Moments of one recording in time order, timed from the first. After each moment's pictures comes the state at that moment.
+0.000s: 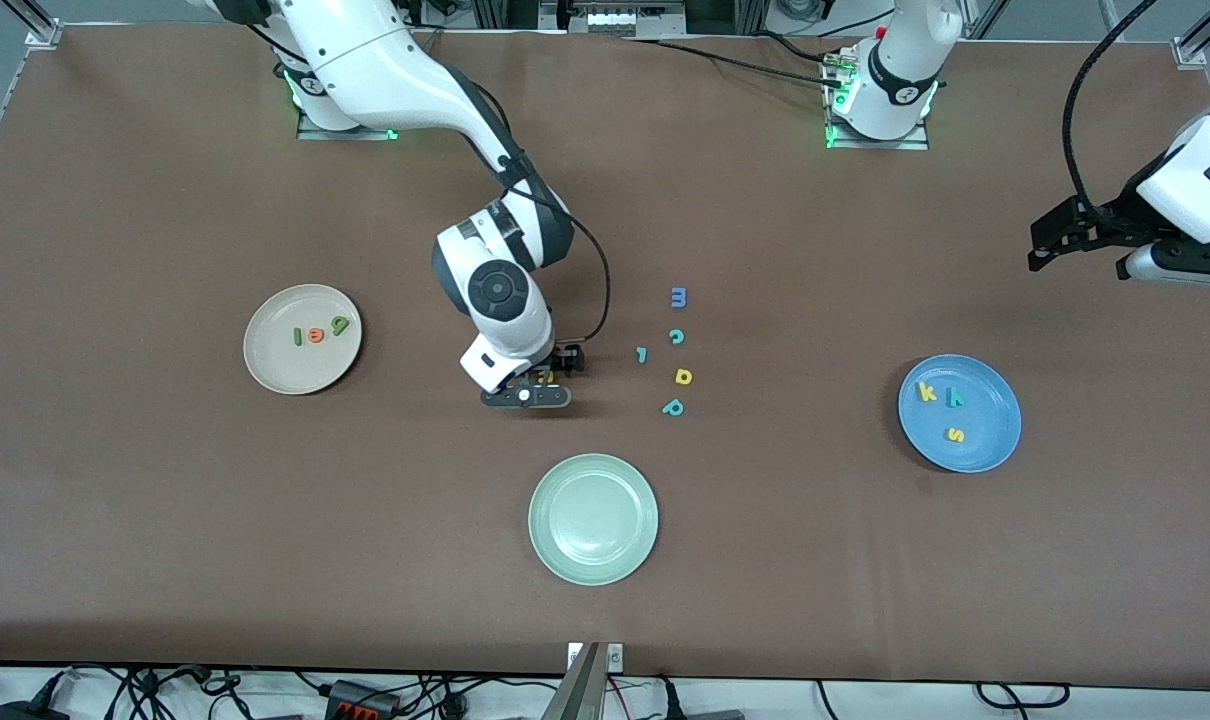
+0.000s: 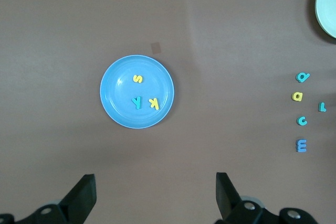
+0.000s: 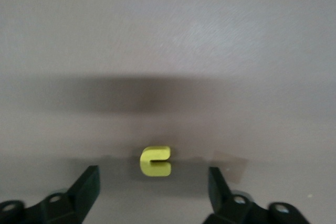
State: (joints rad) left arm 0.00 -0.03 -0.02 -1.69 -0.01 1.68 0.06; right arm 0.74 0.78 -0.11 -1.56 0.14 2.32 0.53
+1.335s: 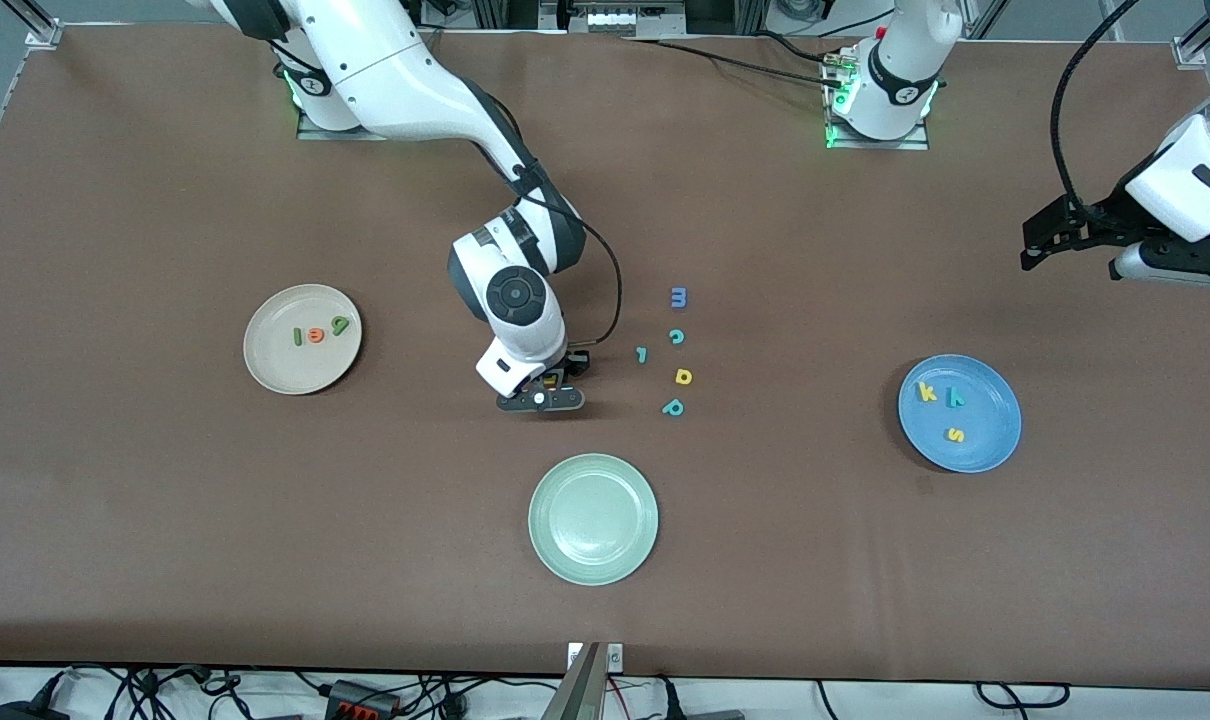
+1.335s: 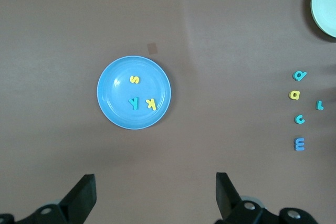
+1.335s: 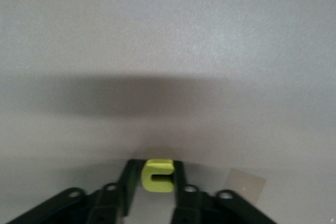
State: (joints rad) left arm -0.01 -0.03 -0.03 -1.69 -0.01 1.68 0.06; right arm 0.75 0.83 -0.12 -1.50 0.14 2.32 0.51
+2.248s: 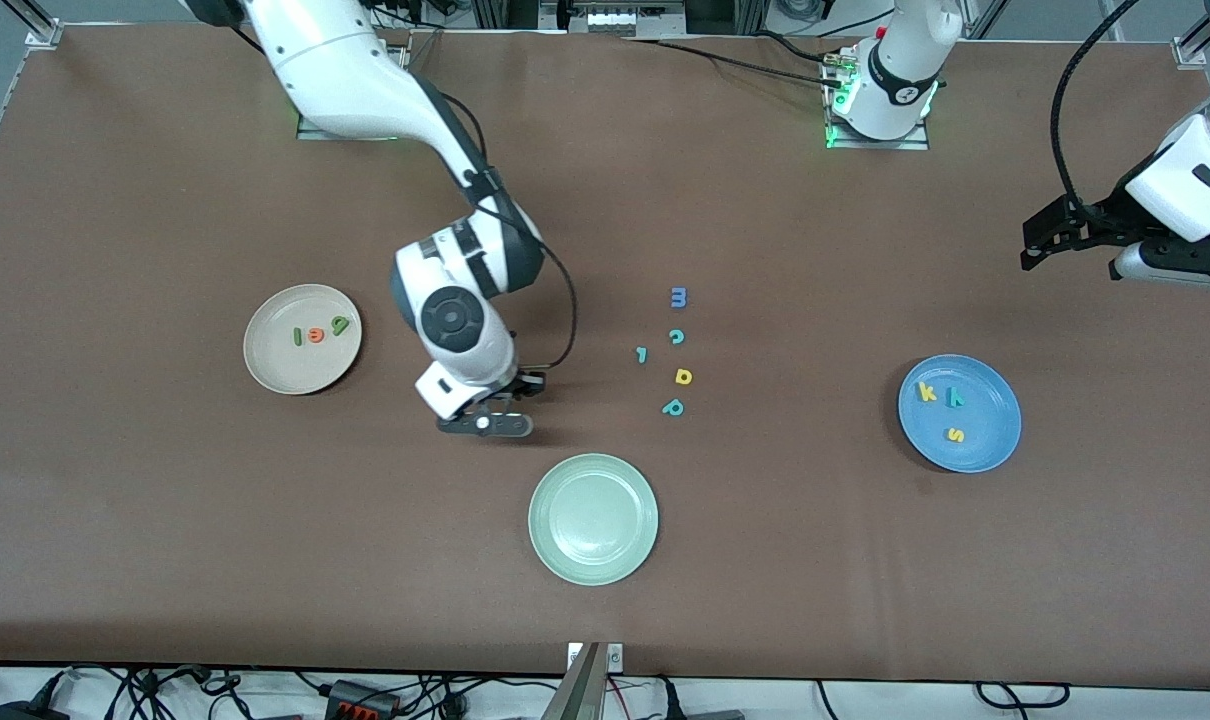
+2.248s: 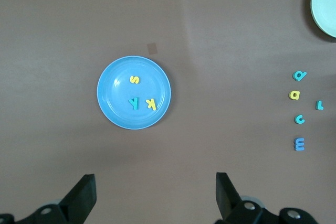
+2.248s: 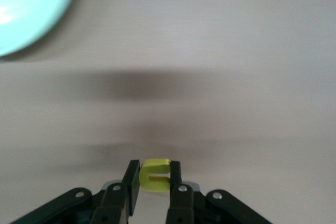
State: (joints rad) left arm -0.01 -0.03 -0.03 -1.69 -0.01 1.68 0.06; right arm 0.64 0.73 -0.18 -1.48 0.12 2.10 0.47
